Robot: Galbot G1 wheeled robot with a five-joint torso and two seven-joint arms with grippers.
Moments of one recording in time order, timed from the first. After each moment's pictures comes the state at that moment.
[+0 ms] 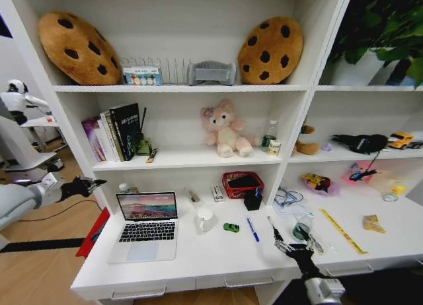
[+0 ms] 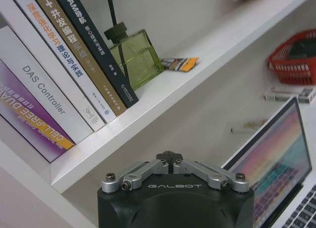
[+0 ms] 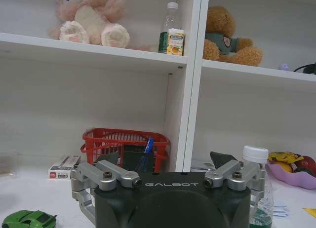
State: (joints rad) left arm 1.57 -0.20 -0.95 -1.79 -0.77 0.22 0.38; right arm -1.80 1.20 0.70 2.02 0.30 0.24 0.07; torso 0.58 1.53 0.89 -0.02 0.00
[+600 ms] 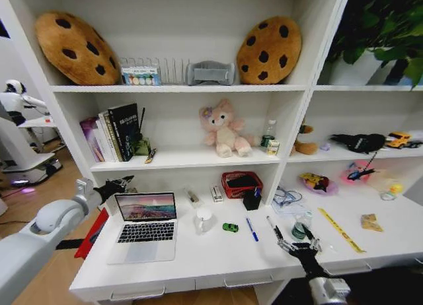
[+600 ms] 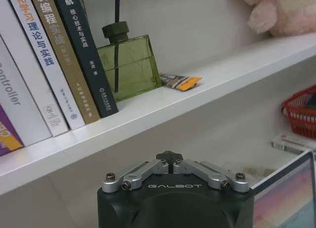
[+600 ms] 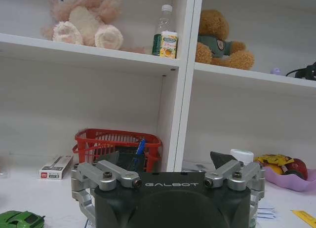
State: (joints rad) left arm 1.08 -0.48 -0.51 -1.78 -0.77 0.31 0.23; right arm -1.82 1.18 0.73 2.02 0.32 0.24 0.08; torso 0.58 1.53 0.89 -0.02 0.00
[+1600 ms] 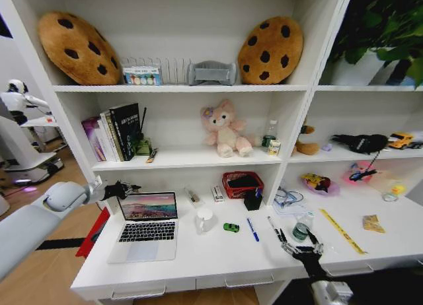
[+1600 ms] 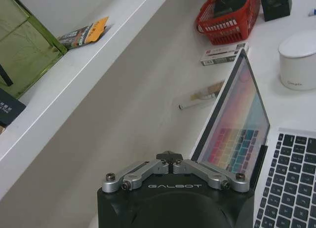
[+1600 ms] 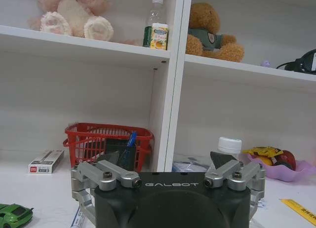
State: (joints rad) left arm 0.66 -0.41 -0.10 -1.56 -0.36 0.20 0.74; right arm -1.82 1.20 0.75 1.99 0.32 0.26 0.08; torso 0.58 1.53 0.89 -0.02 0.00
